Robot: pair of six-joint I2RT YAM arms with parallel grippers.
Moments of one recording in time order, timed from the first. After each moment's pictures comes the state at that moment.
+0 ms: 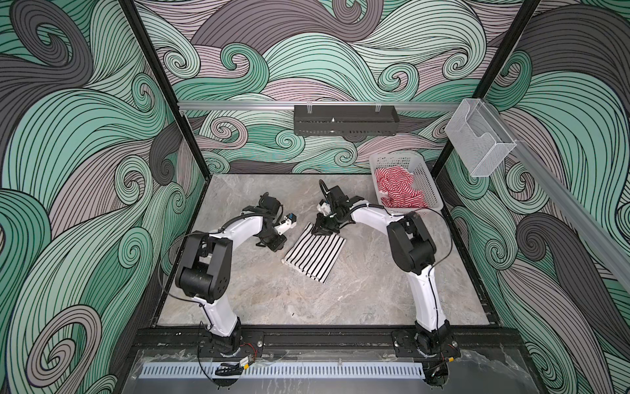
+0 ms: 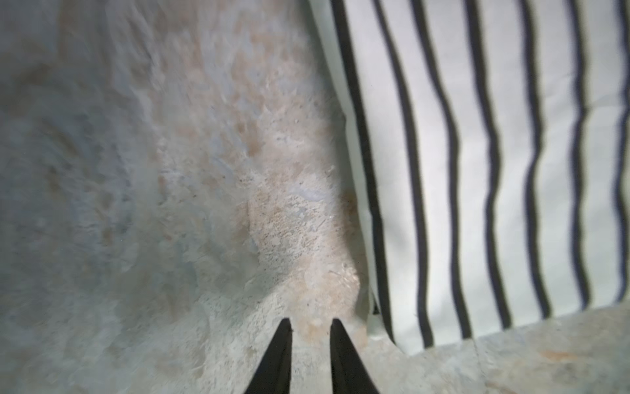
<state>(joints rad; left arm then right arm) -0.30 1.71 1.17 -0.79 0.19 0.48 0.57 2.15 1.64 -0.60 -0.55 0.55</state>
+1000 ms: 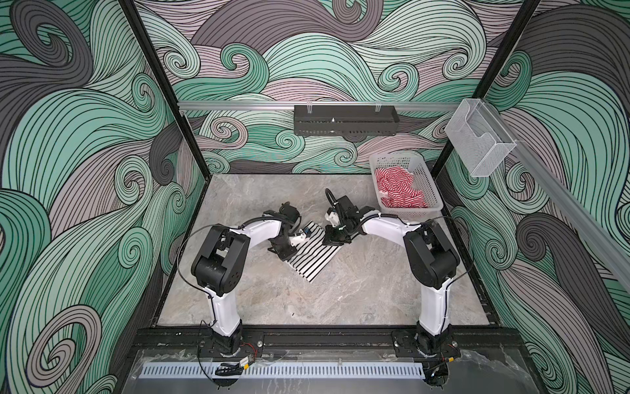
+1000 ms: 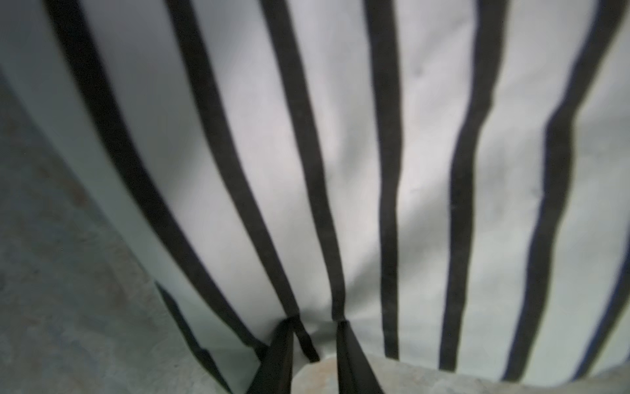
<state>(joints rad) -0.41 1.85 1.17 -0.81 0.03 0.55 0.59 1.99 1.37 -0.56 -0.42 0.45</state>
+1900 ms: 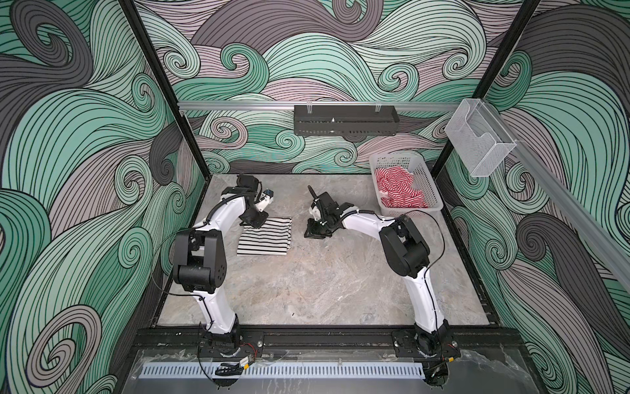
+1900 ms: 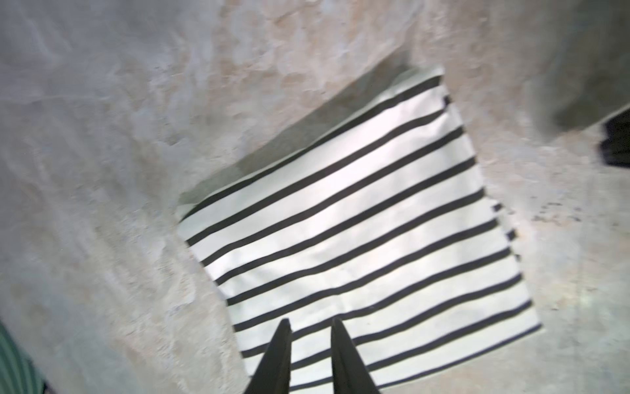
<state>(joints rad) -0.12 1.80 1.42 -0.89 0.06 0.44 0.67 2.24 1.67 -0.52 -0.40 0.58</state>
